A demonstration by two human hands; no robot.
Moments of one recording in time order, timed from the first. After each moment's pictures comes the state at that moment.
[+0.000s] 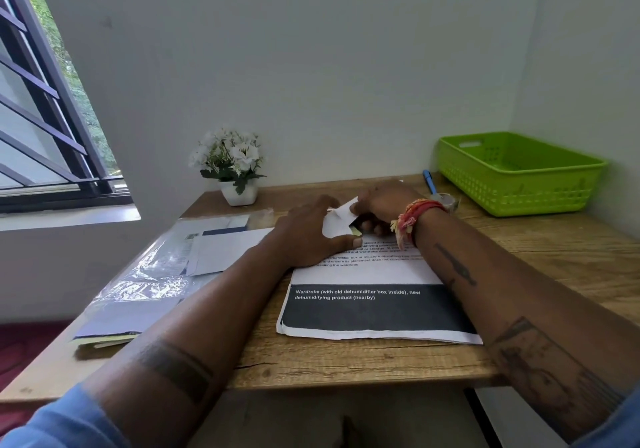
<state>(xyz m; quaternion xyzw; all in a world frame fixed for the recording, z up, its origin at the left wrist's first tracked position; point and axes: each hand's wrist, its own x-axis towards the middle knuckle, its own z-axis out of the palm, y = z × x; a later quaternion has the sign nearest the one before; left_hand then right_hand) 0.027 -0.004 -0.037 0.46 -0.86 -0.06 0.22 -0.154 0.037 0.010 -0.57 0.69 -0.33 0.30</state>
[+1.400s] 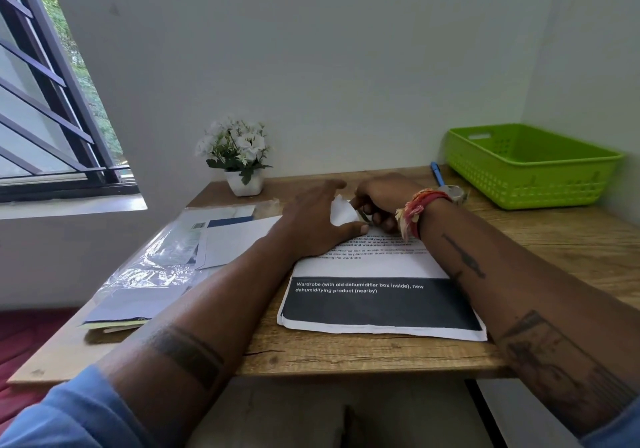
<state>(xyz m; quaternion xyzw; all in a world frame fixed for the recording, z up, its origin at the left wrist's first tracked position) 0.025 -0.001 -0.038 0.44 -0.85 -0.02 0.28 -0.144 0.034 0.014 -0.53 0.66 -0.36 0.40</state>
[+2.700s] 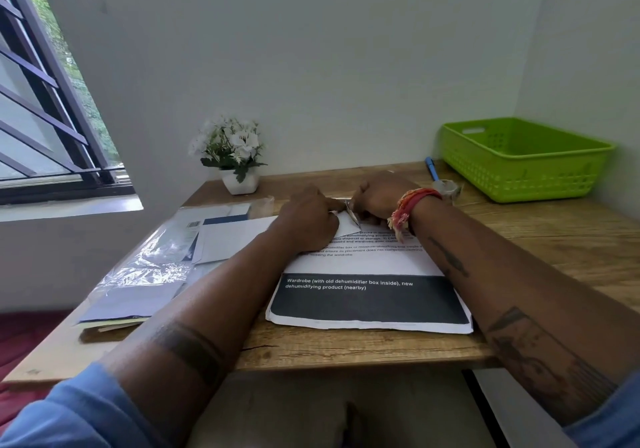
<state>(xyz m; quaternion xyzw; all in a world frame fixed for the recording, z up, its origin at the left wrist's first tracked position) 0.019 0.002 -0.033 0.48 -0.86 0.01 0.17 -0.146 0.037 0.011 -0.68 0.69 -0.19 0.18</state>
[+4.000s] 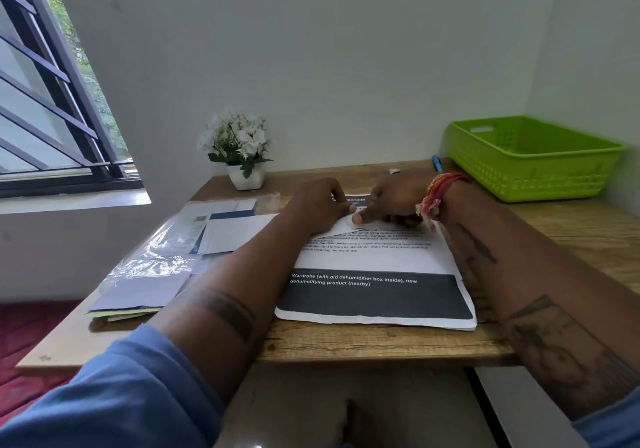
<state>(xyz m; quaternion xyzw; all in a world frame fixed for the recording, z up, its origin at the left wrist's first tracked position) 0.007 -0.020 -0.029 0.53 -0.80 -0.11 0.25 -0.174 0.033 0.015 -0.73 0.65 -0.07 0.21</state>
